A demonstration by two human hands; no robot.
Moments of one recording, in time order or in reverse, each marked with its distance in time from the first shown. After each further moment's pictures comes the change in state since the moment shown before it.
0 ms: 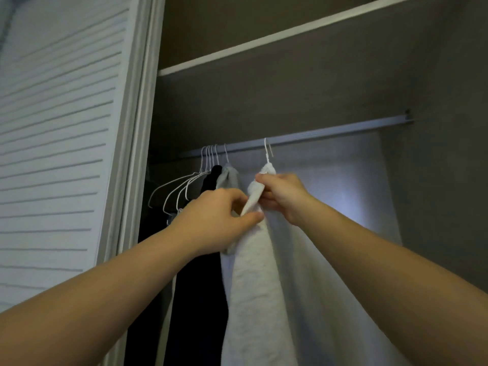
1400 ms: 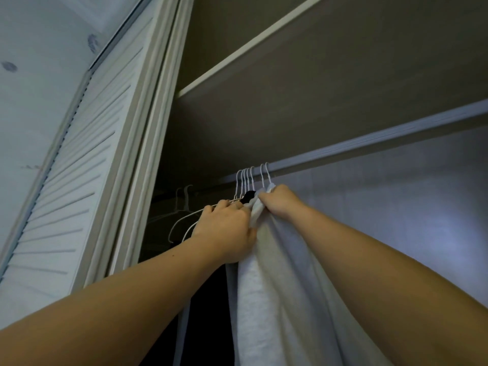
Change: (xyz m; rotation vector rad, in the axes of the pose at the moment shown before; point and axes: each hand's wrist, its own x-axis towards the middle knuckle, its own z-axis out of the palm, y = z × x) left_hand 0.117 -0.078 0.040 0.795 0.018 -0.203; right_hand 0.181 0.049 0.062 -0.625 -0.145 -0.207
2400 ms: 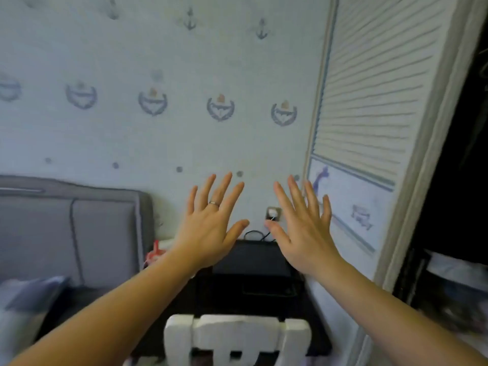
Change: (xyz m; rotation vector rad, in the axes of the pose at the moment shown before) left_hand -0.654 -0.132 -0.225 0.369 -0.298 -0.578; right_hand -0.626 -0.209 0.155 0.089 -0.538 -0.725
